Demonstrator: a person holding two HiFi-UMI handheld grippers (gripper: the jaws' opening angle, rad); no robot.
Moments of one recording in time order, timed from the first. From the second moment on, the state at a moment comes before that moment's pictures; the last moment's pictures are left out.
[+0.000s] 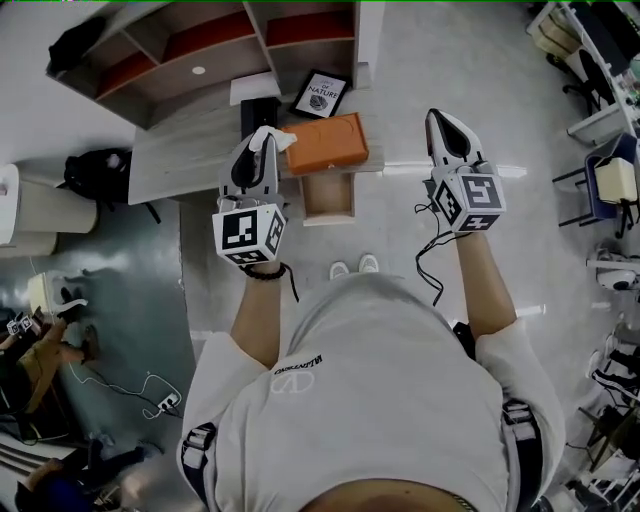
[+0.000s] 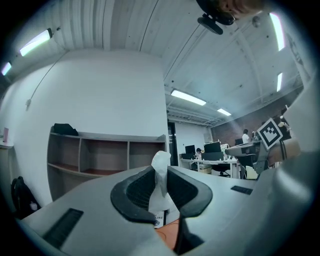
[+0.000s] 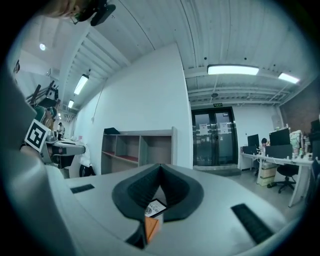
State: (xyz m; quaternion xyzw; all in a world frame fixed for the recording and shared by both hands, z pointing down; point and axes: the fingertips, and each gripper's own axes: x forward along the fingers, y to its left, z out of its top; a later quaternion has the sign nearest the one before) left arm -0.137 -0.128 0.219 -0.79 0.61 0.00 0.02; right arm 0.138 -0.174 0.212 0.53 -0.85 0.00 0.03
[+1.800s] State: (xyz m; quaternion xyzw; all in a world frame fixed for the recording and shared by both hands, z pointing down) left arm -0.163 -0.119 0.208 -0.77 0.64 0.00 0.03; right arm 0.184 -0.159 0.191 0.57 -0.82 -0.01 0.01
